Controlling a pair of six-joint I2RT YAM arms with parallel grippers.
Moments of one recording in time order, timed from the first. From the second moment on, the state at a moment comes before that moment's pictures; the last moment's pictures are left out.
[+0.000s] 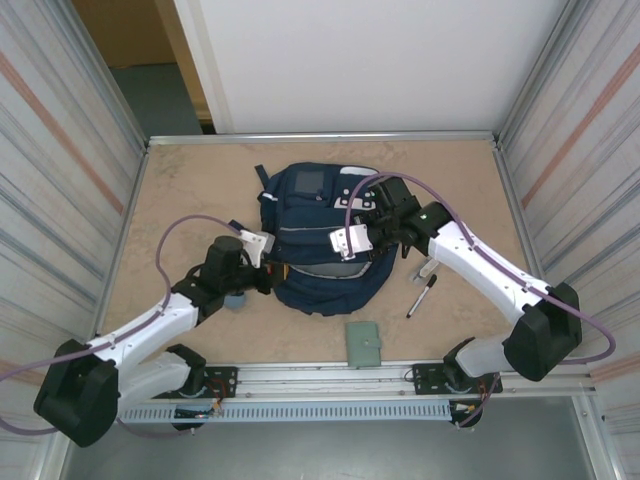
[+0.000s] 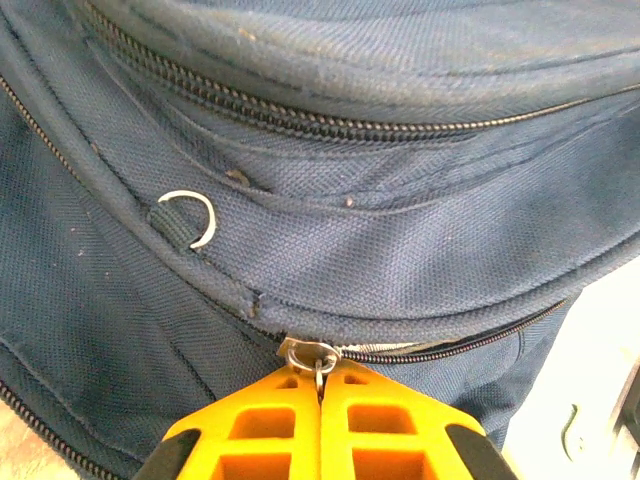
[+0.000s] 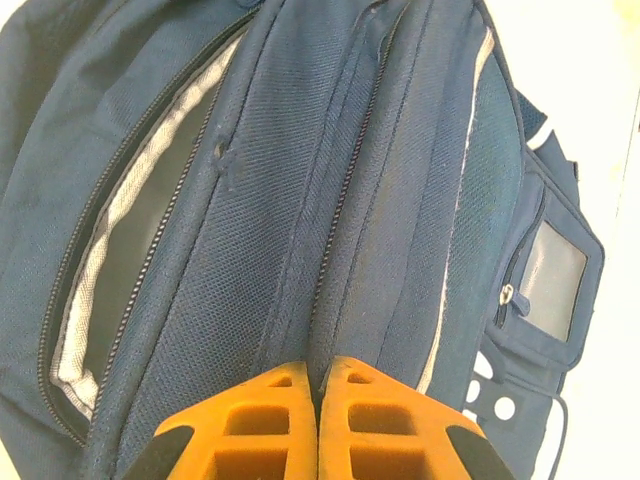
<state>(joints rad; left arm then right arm) -0.53 1.03 0.45 -0.02 0.36 -0.36 0.62 1.38 1.19 -0.73 -0.29 -1.32</state>
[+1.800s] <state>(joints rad) -0.50 1.16 0.52 0.01 0.45 -0.43 0.78 1.32 0.91 -0.46 -0.07 -1.01</state>
